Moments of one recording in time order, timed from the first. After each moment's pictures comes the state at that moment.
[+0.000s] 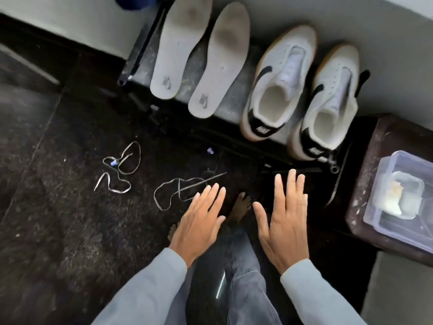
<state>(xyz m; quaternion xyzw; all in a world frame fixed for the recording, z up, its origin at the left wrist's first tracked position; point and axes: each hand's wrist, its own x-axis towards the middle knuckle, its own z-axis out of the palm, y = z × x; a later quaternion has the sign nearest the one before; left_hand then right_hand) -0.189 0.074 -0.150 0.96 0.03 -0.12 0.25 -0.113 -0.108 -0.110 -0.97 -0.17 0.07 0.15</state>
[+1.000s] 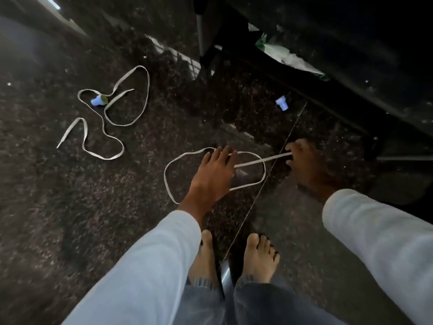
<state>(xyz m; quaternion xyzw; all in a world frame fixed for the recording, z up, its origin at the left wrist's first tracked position) -0.229 0.186 -0.640 0.95 0.09 -0.22 0.19 -0.064 -0.020 -0.659 -0.92 -0.26 0.28 0.00</state>
